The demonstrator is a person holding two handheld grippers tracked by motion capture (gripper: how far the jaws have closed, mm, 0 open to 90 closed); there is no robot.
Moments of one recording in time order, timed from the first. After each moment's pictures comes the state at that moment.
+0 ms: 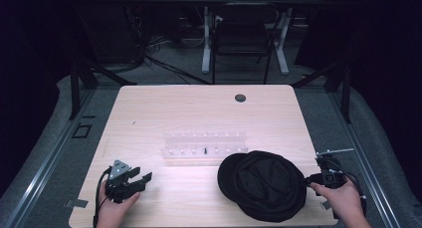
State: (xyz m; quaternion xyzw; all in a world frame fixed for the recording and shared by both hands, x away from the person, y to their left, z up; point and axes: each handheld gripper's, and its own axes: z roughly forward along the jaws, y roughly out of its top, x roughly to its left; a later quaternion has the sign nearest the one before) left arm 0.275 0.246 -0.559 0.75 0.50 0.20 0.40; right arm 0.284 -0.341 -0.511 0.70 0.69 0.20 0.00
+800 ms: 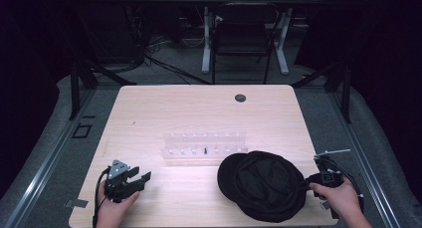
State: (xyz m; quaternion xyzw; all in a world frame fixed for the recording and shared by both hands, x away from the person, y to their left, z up) left arm 0.275 0.248 -0.559 0.74 0.50 0.20 0.40; right arm 0.291 -0.347 -0.524 0.70 0.68 0.19 -0.07
